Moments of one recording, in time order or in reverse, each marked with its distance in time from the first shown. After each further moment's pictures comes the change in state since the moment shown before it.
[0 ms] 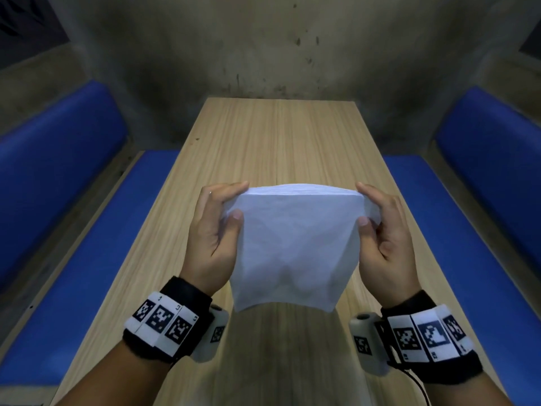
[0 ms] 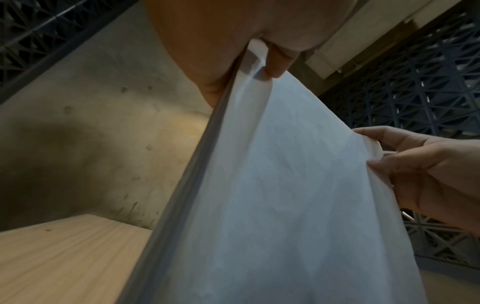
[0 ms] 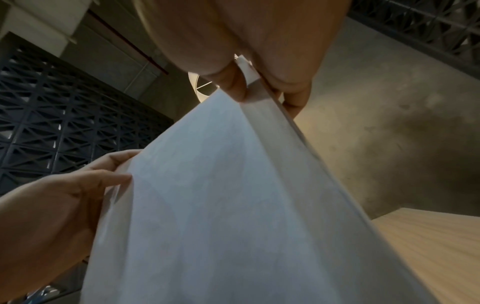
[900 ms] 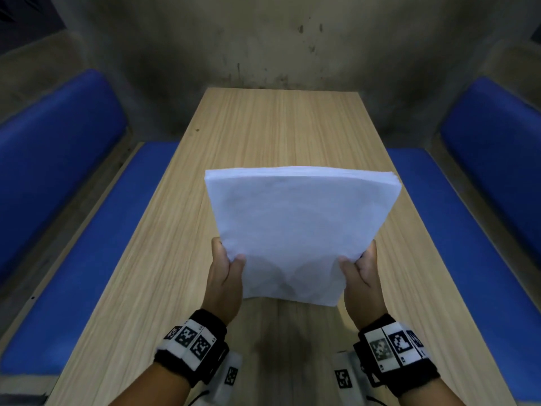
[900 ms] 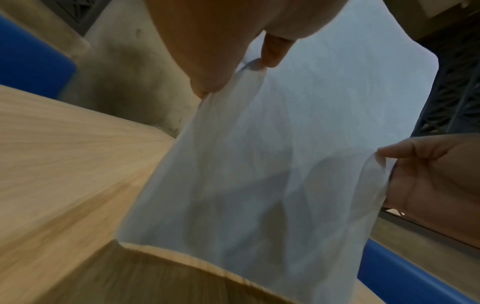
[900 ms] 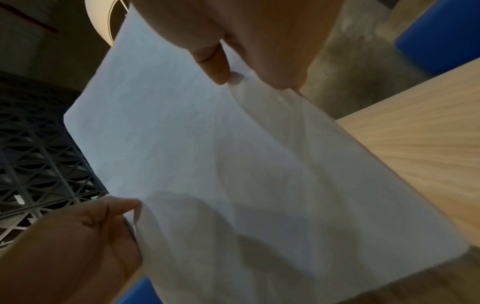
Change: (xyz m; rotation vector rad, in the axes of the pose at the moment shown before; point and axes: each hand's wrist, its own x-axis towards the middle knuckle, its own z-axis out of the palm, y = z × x) left_hand -0.071 -0.049 0.033 -0.283 -0.010 -0.592; right_hand -0.056 0.048 0.032 0.395 -0.014 0.570
